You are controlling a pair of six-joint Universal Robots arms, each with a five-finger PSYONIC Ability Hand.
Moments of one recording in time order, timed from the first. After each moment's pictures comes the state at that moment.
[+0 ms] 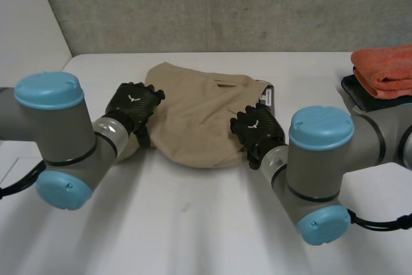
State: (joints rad) left arm 4.28 -2.08 -1.42 3.28 -1.51 3.55; right arm 2.19 -0.95 1.40 -0.18 1.60 2.58; left_hand 0.28 0.32 0.33 0.32 0.14; right_hand 0.38 0.38 0.39 0.38 0.19
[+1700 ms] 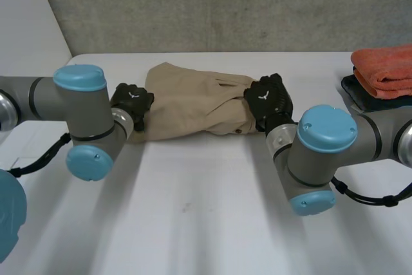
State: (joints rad) left arm 4.30 -2.39 -1.04 3.15 -1.63 3.68; right arm 2.14 -0.85 1.34 -0.51 1.65 2.48; left_hand 1.11 1.06 1.06 1.05 0.87; right_hand 1.10 1.17 1.18 1.19 0.98
